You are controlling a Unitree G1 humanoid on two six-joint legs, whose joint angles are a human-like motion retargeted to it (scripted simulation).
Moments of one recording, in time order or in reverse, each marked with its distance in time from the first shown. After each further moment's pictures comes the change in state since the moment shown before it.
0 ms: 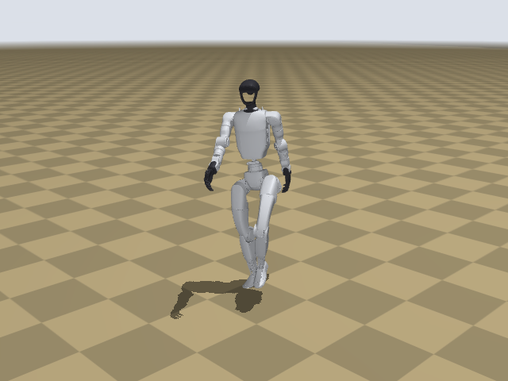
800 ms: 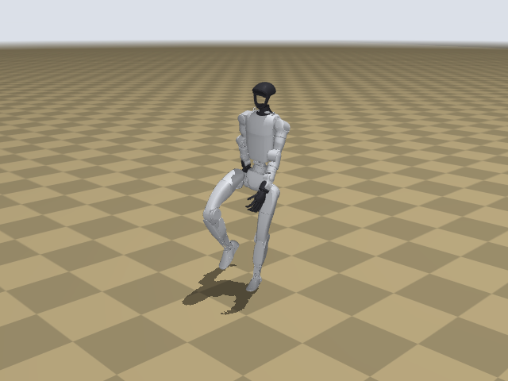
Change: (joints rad) left arm -0.939 0.104 -0.198 -0.201 -0.157 -0.060 -0.025; right arm 1.103 -0.159 -0.176 0.214 -0.181 0.164 0.102; waist -0.526 0.218 0.166; left_leg 0.716 0.005 -0.409 -1.001 -0.144 -0.084; right_leg -1.024 -0.078 -0.184 1.515 0.180 0.041
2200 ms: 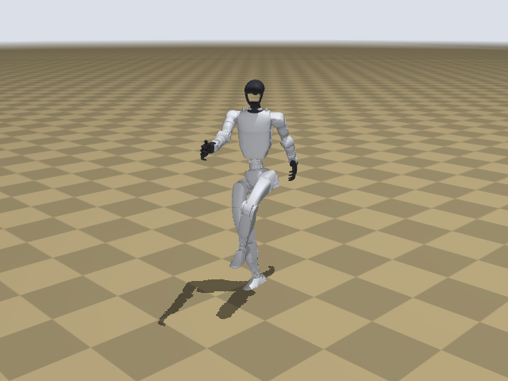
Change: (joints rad) left arm 1.039 0.056 0.278 0.285 0.227 0.032 -0.027; right arm -1.337 0.051 0.156 -0.568 0.129 -0.163 -0.156; waist 0.770 -0.297 0.066; left_leg -1.104 0.142 0.576 1.367 0.087 0.082; right_leg 0.989 0.049 0.229 -1.394 -0.210 -0.063
